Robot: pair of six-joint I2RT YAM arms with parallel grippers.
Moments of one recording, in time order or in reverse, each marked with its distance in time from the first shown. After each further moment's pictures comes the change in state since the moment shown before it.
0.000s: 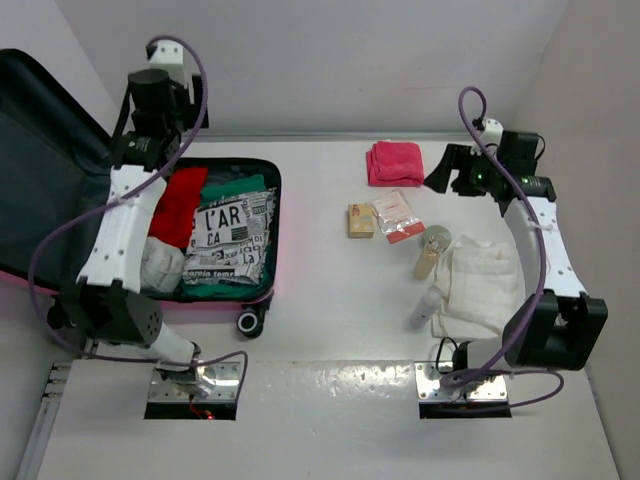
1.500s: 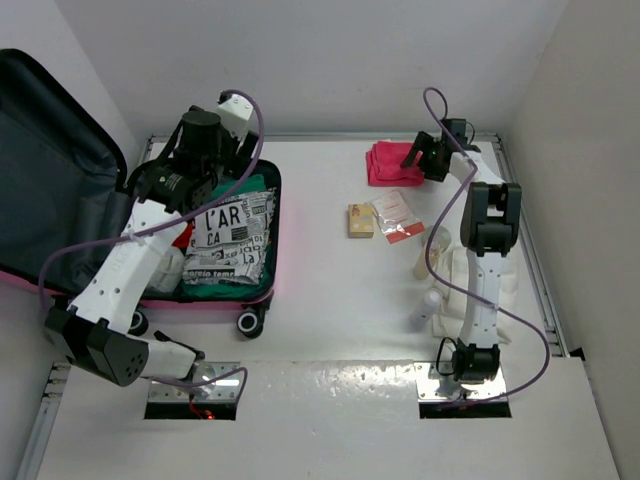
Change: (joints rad) left arm -0.299 -0.210 -0.216 -0.090 -0.070 0.251; right arm 0.064 1.057 0.717 0.180 0.284 0.310
